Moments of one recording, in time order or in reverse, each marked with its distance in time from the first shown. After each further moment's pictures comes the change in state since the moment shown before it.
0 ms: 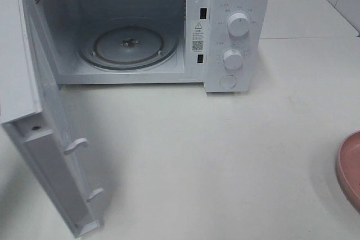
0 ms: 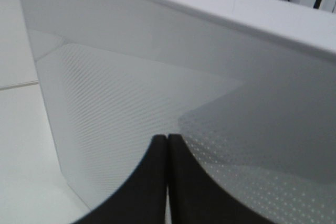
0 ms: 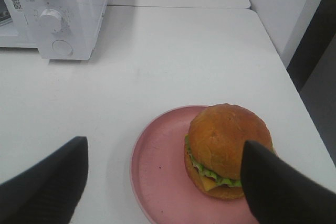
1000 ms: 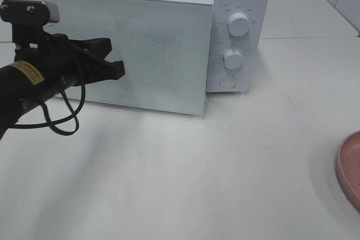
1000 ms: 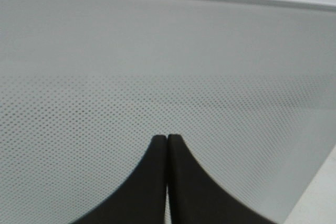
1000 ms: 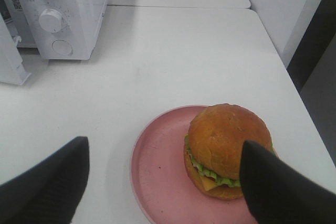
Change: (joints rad) left arm -0.524 0.352 -0.344 -0.634 -0.009 0.237; right arm 0.000 0.000 0.000 0.000 0.000 0.000
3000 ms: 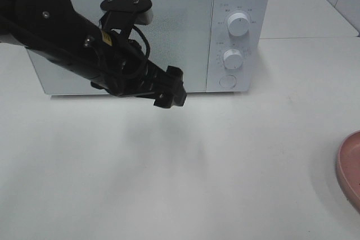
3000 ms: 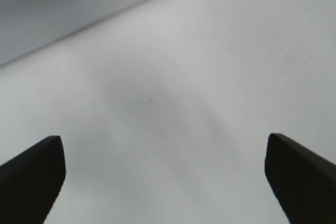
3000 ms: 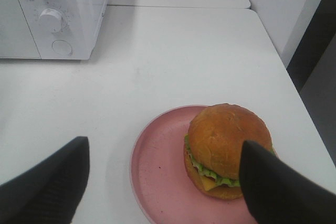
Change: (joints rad) left arm -0.146 -0.021 -0.457 -0.144 1.239 0.133; right arm 0.000 0.000 0.000 0.000 0.000 0.000
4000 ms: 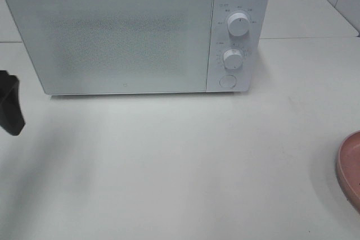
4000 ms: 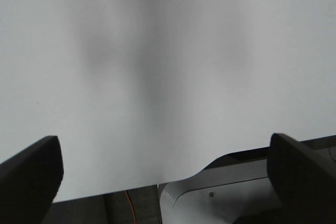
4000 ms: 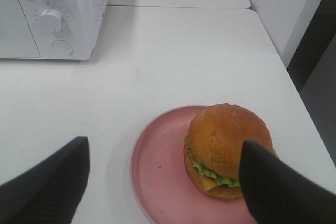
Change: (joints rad) left arm 0.511 -0.322 0.113 0.119 0.746 -0.048; right arm 0.000 0.000 0.000 0.000 0.000 0.000
